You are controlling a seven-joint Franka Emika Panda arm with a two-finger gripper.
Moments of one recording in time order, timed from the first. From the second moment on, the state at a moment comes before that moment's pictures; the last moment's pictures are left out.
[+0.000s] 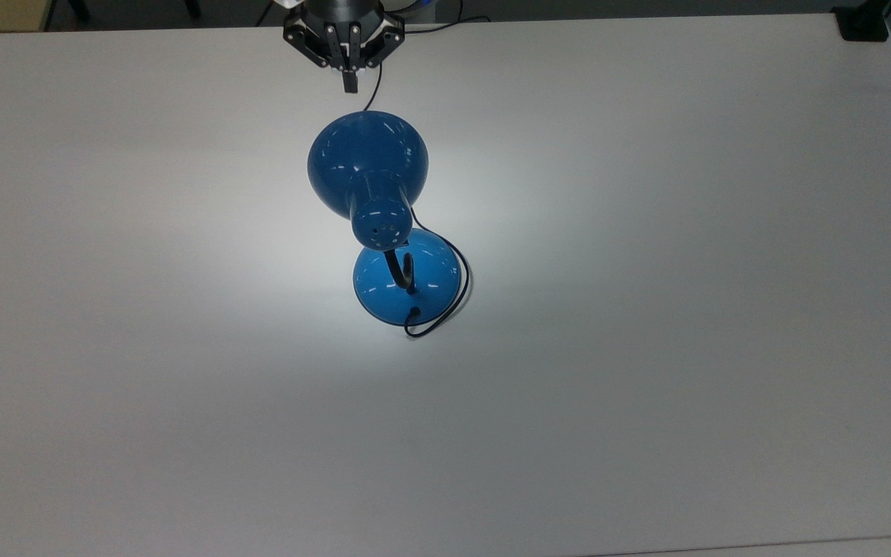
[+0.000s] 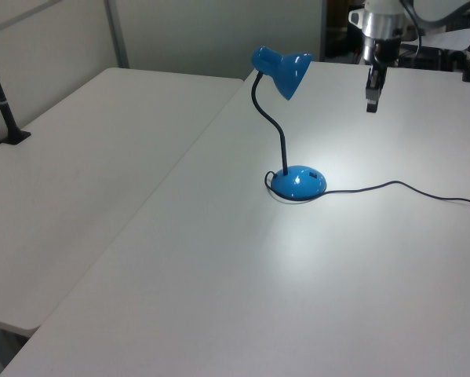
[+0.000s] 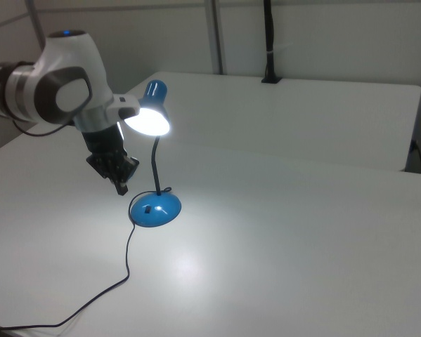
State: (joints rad) arm 0.01 -0.15 0.02 -2.10 -0.03 1.99 -0.02
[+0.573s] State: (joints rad) arm 0.07 0.07 0.02 -2.16 -0.03 2.36 -0.02
